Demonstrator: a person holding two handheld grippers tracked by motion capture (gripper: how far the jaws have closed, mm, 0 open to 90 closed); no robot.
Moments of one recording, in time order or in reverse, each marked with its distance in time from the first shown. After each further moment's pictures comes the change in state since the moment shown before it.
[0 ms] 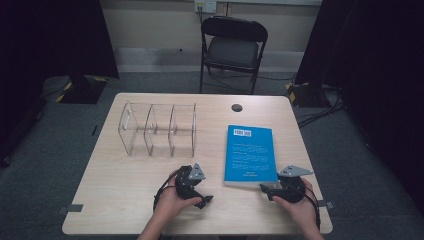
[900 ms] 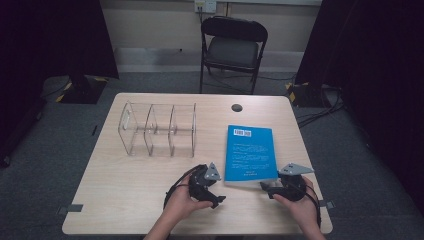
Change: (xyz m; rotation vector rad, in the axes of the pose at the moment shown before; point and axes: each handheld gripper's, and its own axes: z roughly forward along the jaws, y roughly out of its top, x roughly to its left) left arm -0.030 0.050 -0.002 0.041 -0.064 0.081; right arm 0.000 0.007 -0.005 -0.015 0.006 -0.007
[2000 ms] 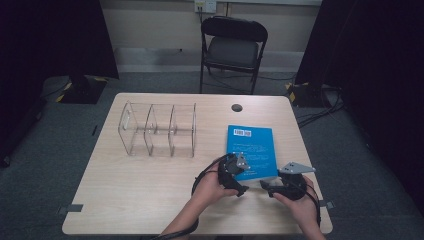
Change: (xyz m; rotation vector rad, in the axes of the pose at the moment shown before) left arm 0.000 0.066 0.050 0.031 -0.009 0.059; right arm 0.000 0.004 -0.002 -0.025 0.002 0.012
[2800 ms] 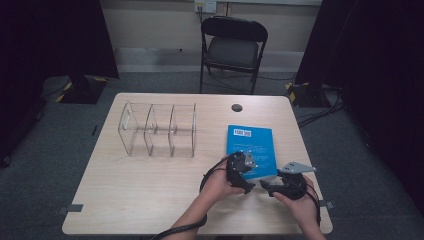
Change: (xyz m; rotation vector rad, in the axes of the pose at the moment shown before) left arm 0.002 0.014 0.020 -0.025 0.015 0.050; right arm 0.000 0.001 0.000 -0.007 0.010 0.011
